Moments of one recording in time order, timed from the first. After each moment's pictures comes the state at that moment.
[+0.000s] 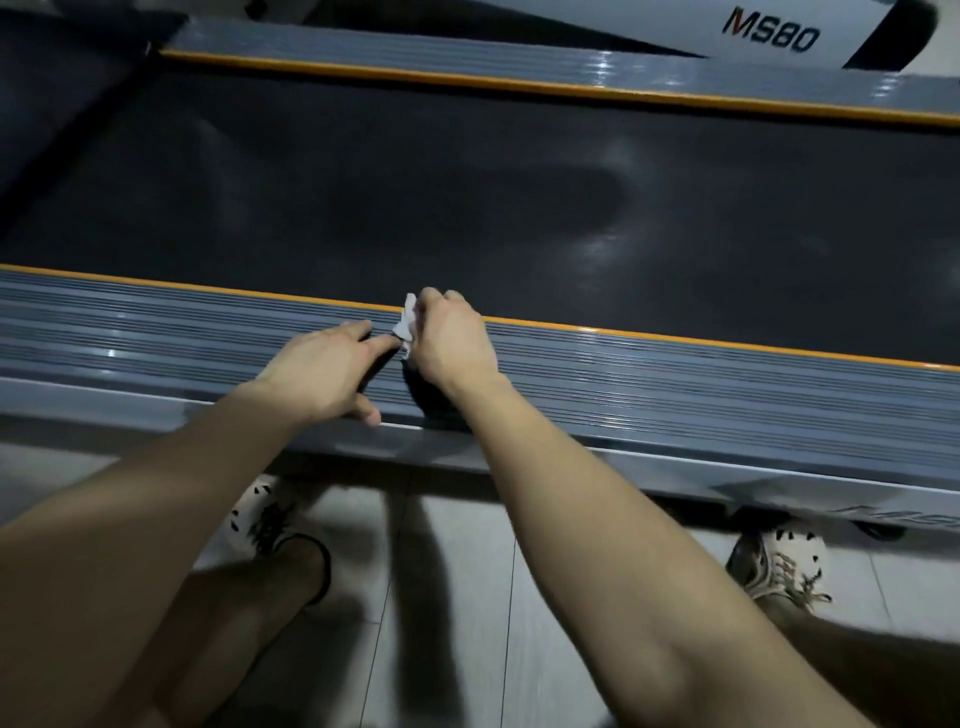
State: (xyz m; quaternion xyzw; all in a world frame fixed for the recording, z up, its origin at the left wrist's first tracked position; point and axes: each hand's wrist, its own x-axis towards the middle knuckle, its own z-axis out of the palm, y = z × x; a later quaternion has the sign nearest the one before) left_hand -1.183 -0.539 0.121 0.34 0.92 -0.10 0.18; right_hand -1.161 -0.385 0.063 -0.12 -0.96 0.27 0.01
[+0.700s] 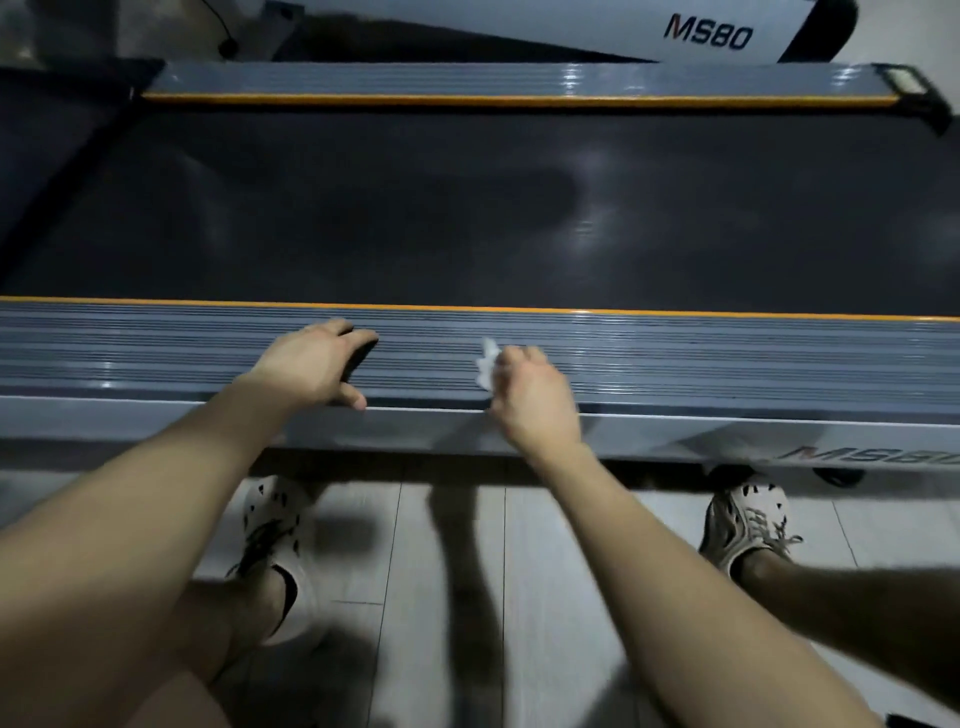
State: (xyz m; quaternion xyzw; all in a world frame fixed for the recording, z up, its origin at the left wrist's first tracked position) left_hand -1.181 -0.547 0.111 0.33 0.92 -0.10 0.18; right_hand -1.008 -0.325 0.050 -0.24 -0.94 0.22 0.07
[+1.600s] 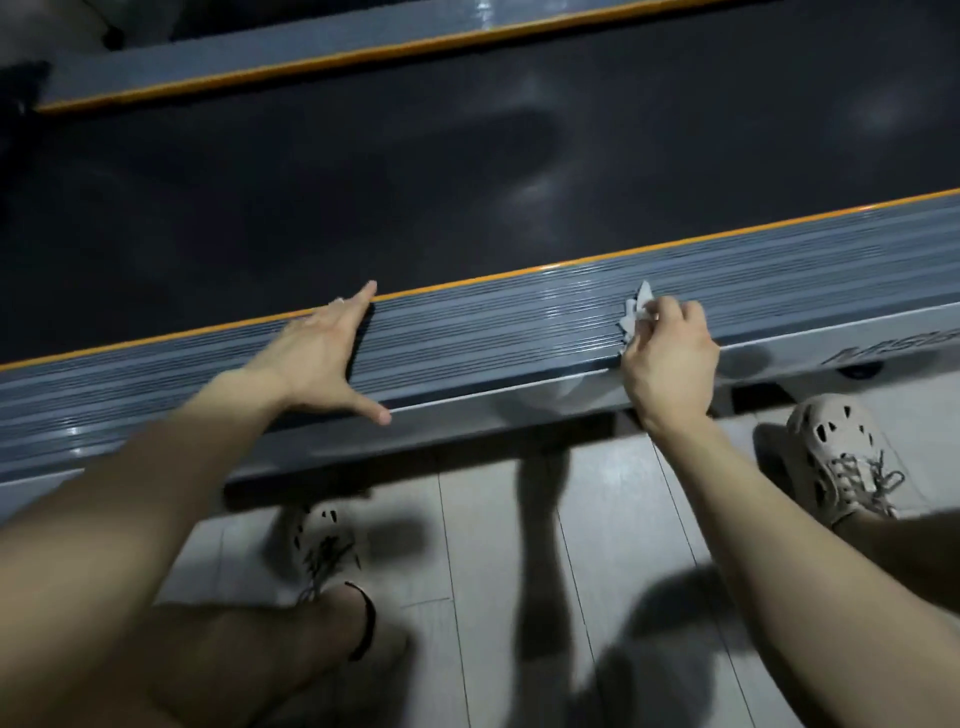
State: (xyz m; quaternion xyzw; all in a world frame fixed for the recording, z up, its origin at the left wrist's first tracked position) left_hand -1.240 -0.562 0.101 0.47 0.86 -0.05 0.19; right_hand -0.975 -0.288 0.044 -0.49 -0.83 0.17 0.20
